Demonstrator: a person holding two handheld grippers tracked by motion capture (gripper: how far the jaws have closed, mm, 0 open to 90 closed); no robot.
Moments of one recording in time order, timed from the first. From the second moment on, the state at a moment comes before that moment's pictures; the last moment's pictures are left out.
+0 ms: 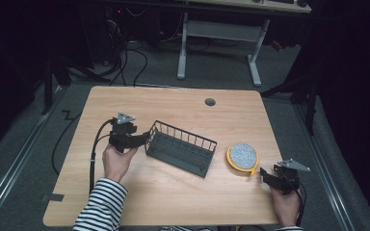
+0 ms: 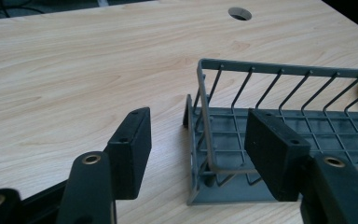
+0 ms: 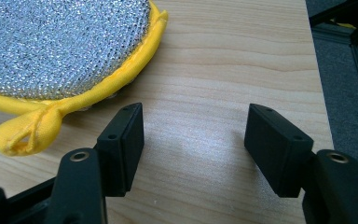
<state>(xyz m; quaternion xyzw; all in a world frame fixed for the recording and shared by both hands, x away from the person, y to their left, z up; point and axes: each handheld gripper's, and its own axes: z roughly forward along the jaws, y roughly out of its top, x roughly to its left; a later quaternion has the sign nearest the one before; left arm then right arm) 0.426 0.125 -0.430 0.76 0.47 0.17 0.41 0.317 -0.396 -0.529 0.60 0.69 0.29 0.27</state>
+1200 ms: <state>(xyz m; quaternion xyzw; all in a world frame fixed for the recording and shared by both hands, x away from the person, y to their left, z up) 0.360 0.200 -0.500 0.71 0.56 0.17 0.40 0.317 -0.396 -0.529 0.60 0.69 0.30 0.27</state>
